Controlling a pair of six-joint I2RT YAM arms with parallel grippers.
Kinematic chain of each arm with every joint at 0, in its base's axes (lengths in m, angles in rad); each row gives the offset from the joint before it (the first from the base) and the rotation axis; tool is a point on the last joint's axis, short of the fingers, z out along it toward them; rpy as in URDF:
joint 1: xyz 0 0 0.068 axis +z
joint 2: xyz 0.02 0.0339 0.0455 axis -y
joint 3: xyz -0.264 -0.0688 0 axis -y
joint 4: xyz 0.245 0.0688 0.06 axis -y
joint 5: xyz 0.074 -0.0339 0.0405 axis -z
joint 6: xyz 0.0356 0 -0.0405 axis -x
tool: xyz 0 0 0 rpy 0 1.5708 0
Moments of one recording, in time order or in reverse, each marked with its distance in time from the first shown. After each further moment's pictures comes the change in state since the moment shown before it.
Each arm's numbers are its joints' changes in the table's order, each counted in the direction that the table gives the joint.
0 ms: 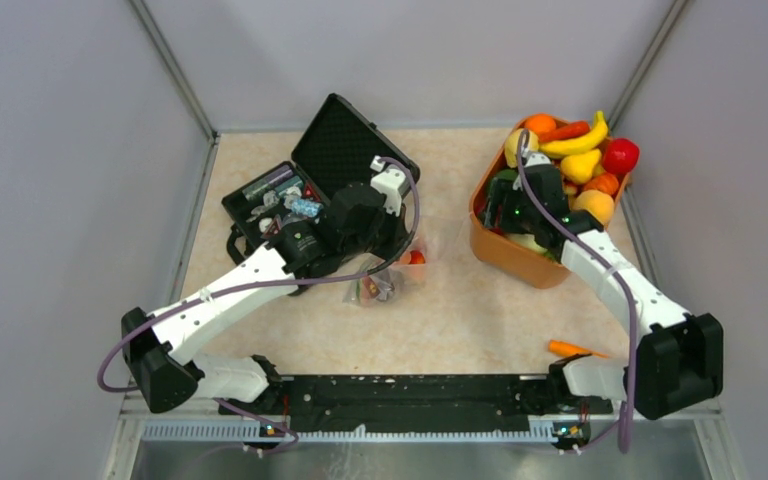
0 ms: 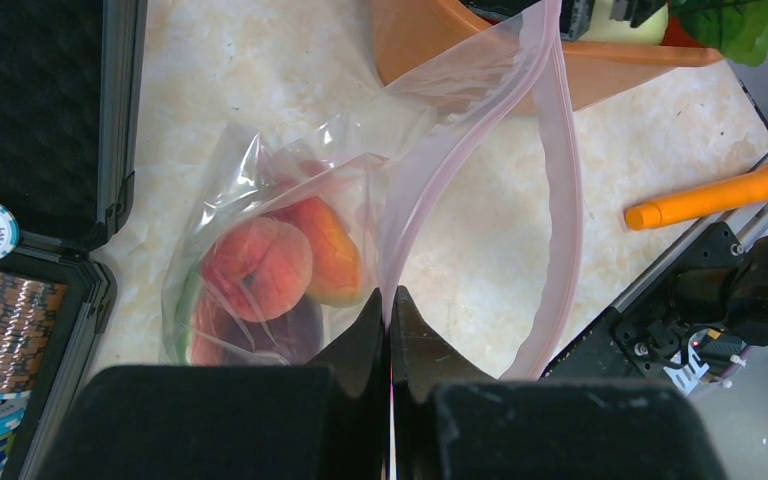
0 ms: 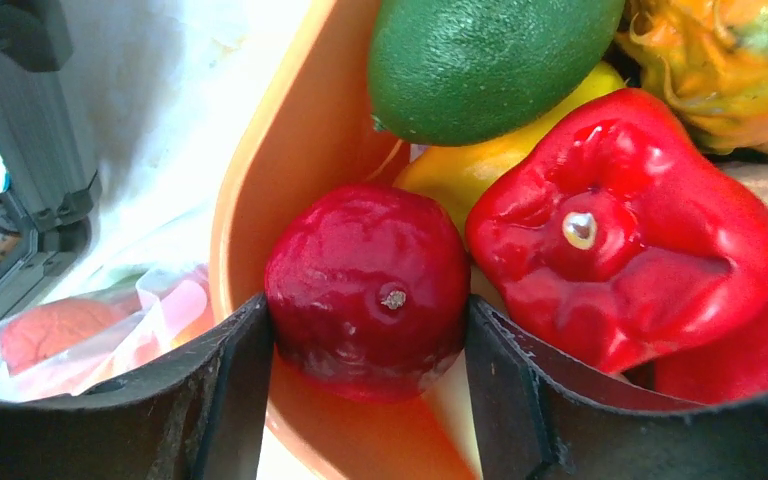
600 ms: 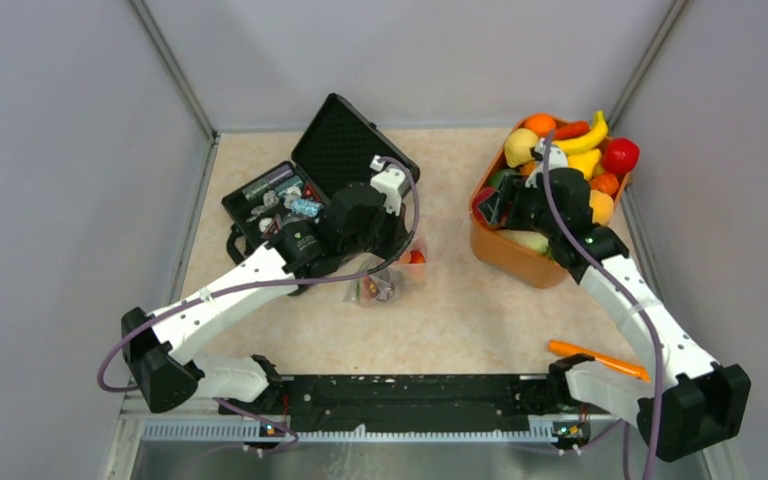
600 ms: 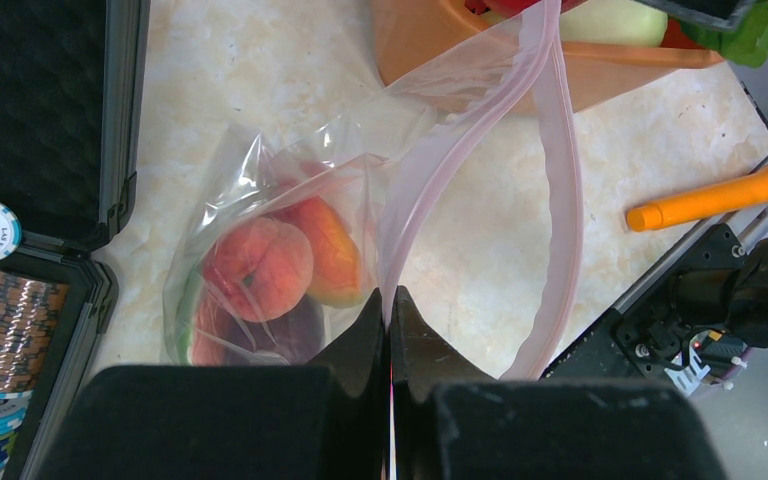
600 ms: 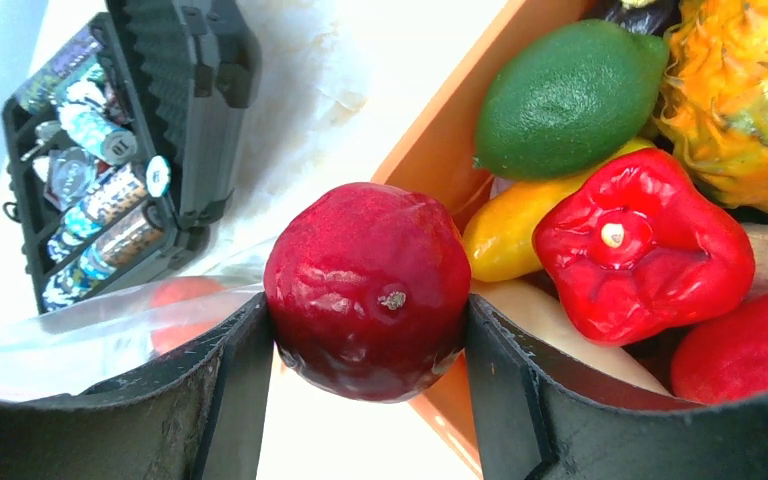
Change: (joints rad) left arm 0.000 0.000 0.000 0.000 -0.002 0.000; right arm 0.000 0.205 -0.050 0.075 -0.106 0.004
